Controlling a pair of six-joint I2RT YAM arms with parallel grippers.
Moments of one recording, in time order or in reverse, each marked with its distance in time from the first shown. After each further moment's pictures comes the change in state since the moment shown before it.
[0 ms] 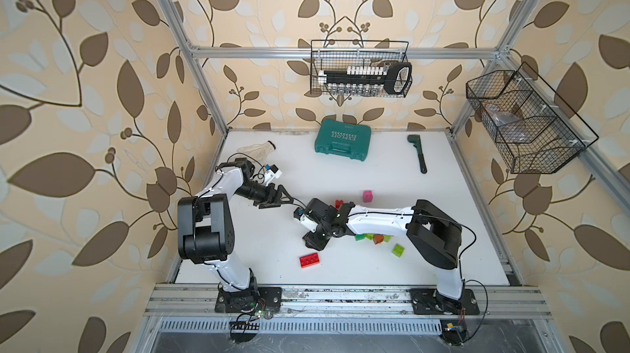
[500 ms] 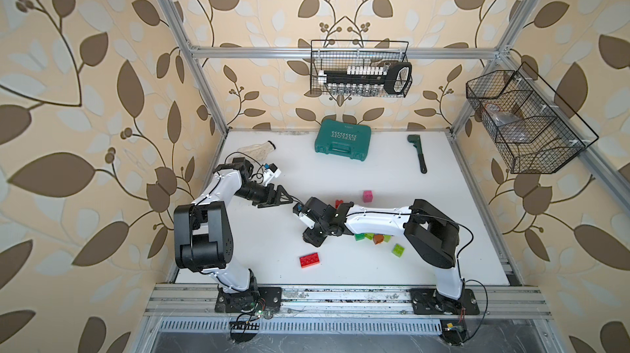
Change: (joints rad) left arm 0.000 -0.059 -0.027 0.024 -0.009 -0.001; right arm 0.004 0.029 0.020 0.049 0.061 0.044
